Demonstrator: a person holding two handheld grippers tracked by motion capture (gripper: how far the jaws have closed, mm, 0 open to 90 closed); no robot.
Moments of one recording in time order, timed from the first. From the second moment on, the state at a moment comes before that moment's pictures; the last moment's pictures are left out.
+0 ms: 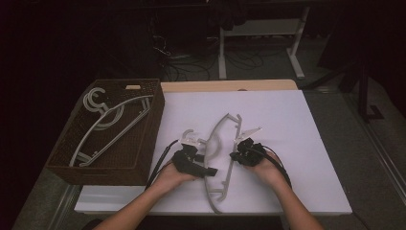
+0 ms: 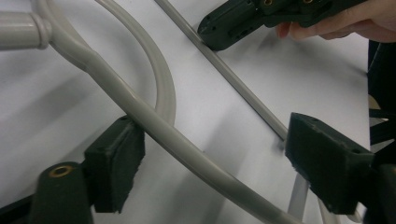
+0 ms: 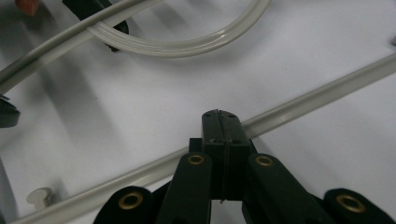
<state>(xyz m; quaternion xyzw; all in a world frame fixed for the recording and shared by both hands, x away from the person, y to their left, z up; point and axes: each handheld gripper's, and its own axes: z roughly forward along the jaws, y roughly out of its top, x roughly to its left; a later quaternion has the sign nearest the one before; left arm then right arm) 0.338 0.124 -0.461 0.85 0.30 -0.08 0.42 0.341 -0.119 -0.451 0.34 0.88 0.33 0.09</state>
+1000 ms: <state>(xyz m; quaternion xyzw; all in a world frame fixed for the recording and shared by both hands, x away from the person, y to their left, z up) 0.363 0.139 -0.438 0.80 0.36 -0.10 0.46 0.338 -0.119 -0.447 0.33 0.87 0.35 0.08</state>
